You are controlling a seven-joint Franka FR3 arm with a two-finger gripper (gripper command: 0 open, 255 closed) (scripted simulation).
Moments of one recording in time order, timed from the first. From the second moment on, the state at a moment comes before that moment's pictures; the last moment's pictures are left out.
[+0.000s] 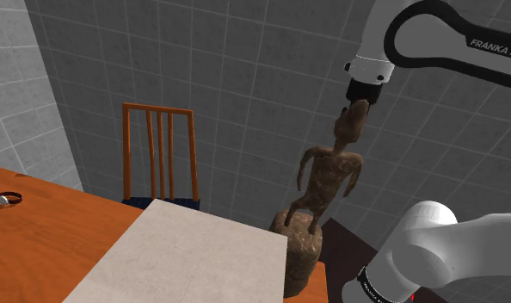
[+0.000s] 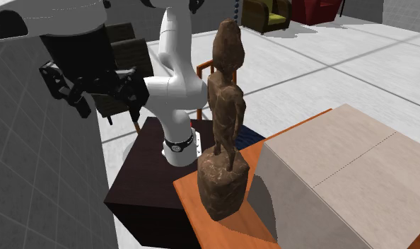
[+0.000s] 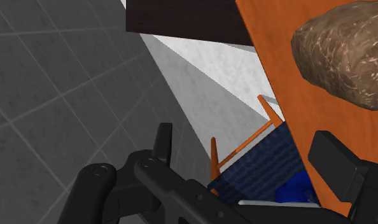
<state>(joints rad) 0.01 -0.83 -0.03 -2.30 -0.09 1.43 -0.07</state>
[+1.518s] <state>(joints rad) 0.22 -0.44 0.34 -1.84 0.08 1.13 0.00</state>
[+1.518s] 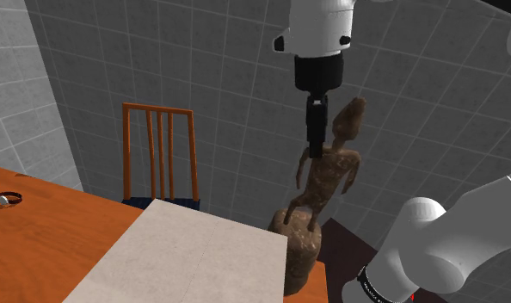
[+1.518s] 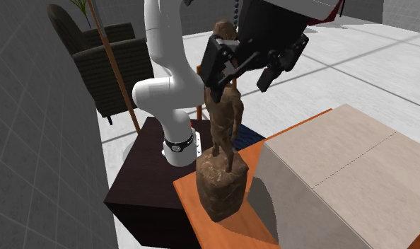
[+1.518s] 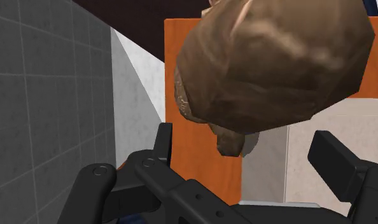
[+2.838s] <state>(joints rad) 0.23 -0.45 0.34 -1.89 0.09 1.17 0.01</state>
